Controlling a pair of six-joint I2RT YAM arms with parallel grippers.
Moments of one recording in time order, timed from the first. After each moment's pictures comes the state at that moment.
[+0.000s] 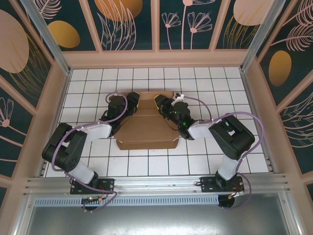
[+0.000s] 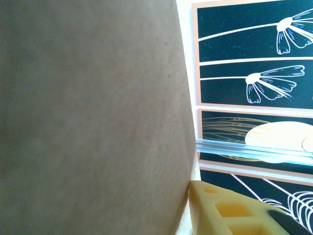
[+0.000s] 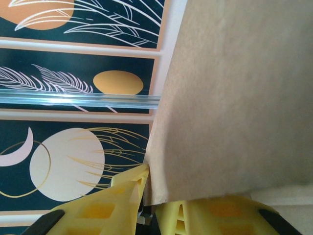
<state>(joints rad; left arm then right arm) -0.46 1.59 0.70 0.62 0.08 -1.52 0.70 1.77 0.73 0.97 -0.02 1.47</state>
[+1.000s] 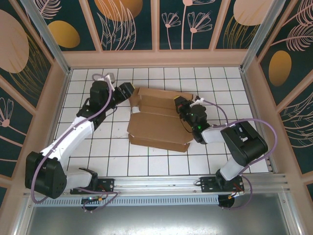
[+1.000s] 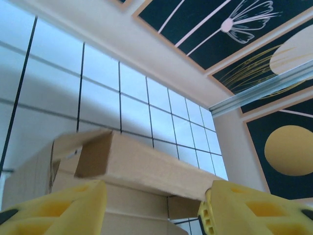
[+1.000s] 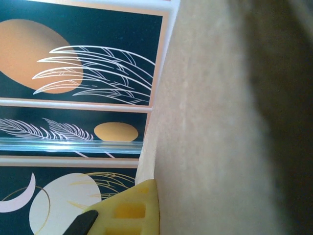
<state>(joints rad) -0.36 1.28 0.99 -0.05 0.21 -0.81 0.52 1.62 0.52 1.04 -0.01 1.45</state>
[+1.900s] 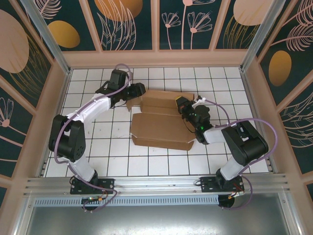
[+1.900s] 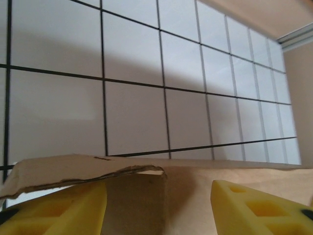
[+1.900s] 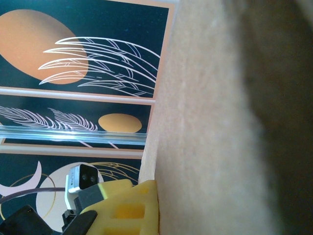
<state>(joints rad) -0.37 1.73 1.30 -0.30 0.28 -0.64 0.48 1.62 0.50 1.08 -0.10 1.44</state>
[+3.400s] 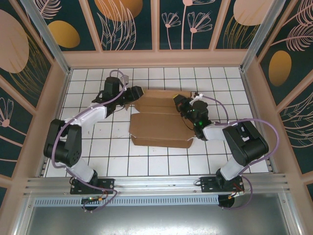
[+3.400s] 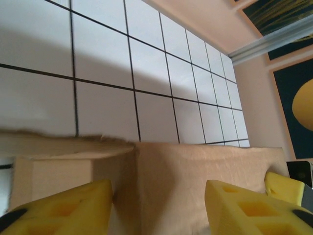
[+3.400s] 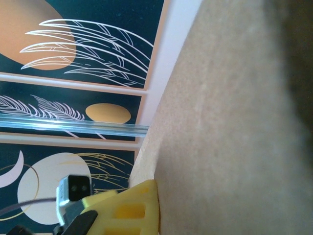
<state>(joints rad) -0.33 1.61 1.03 0.04 0.42 -0.74 0.48 1.61 0.58 0.93 -0.14 1.37</state>
